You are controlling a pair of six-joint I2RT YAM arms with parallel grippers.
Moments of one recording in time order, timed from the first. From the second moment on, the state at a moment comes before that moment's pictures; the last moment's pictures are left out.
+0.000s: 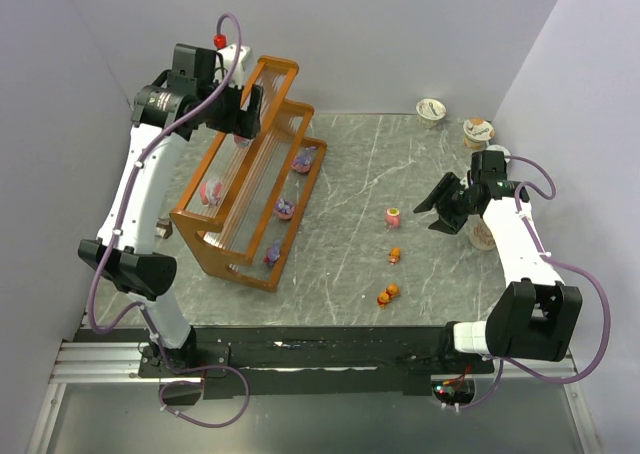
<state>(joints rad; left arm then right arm) -0.31 1.76 2.23 -1.11 0.08 0.04 -0.12 1.32 1.10 -0.85 -0.33 0.64</state>
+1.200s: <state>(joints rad) -0.89 2.04 2.27 -0.68 -0.11 -0.61 -0.17 1.31 1.28 -1.00 -0.08 0.72</state>
